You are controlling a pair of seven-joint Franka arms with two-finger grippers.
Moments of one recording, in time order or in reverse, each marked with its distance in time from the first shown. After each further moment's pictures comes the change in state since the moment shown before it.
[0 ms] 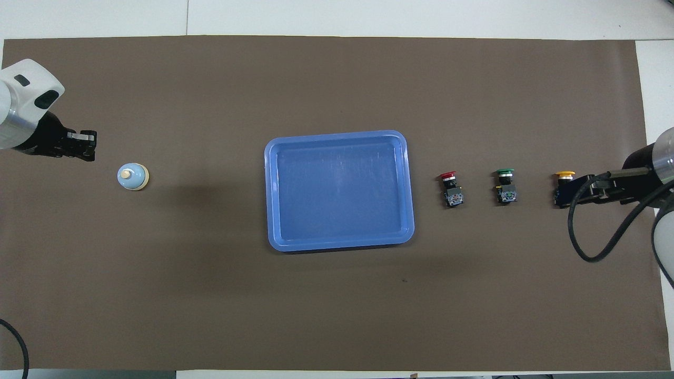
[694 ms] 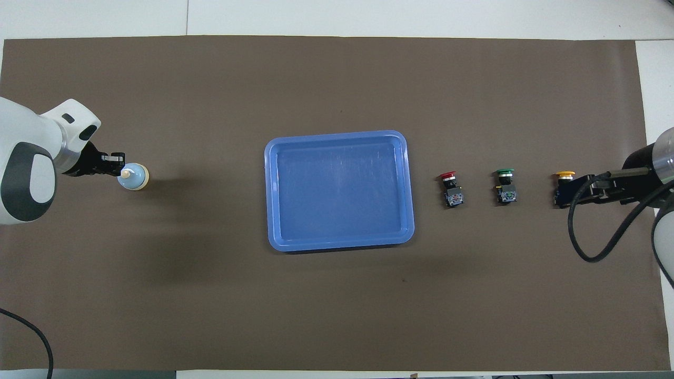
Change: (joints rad) left arm 0.022 0.013 0.001 -0.253 0.000 0.297 0.000; right arm 0.000 0.000 0.000 0.000 0.000 0.000 0.000
